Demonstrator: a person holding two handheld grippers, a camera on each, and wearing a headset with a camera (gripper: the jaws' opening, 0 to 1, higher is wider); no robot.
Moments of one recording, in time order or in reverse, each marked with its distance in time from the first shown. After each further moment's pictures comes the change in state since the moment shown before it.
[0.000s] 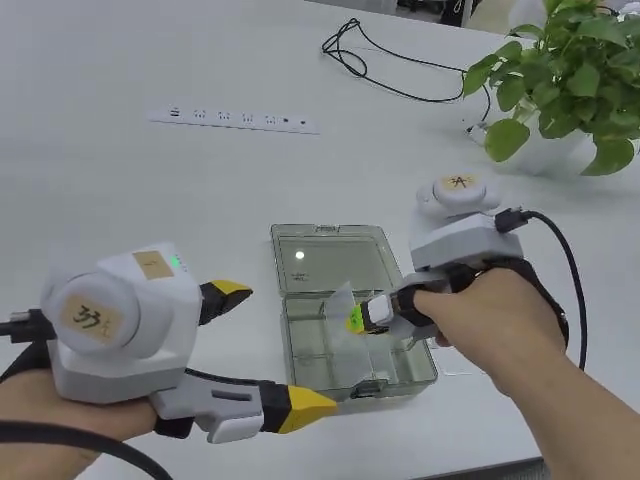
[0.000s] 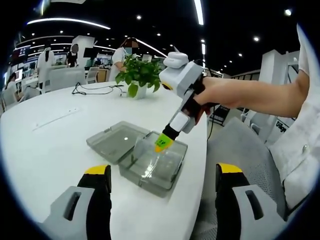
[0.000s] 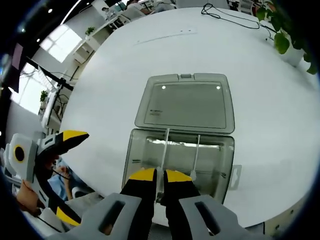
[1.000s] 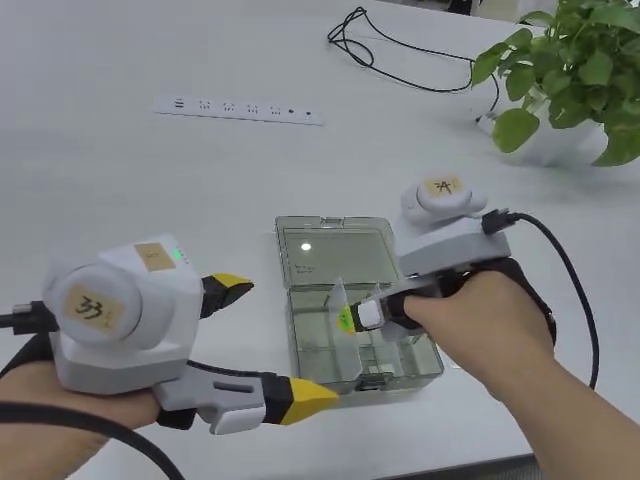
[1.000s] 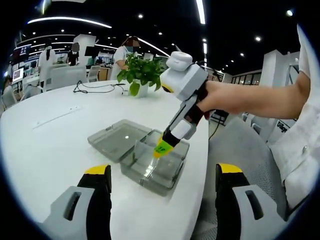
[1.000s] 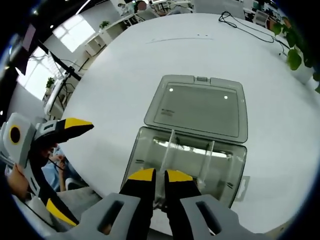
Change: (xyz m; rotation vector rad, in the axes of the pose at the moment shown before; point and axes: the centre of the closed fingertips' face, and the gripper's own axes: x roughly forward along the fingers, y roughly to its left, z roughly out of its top) left arm 0.000 0.003 -0.003 -0.007 0.011 0.011; right arm 0.014 0.008 -0.001 -0.125 -0.023 0.029
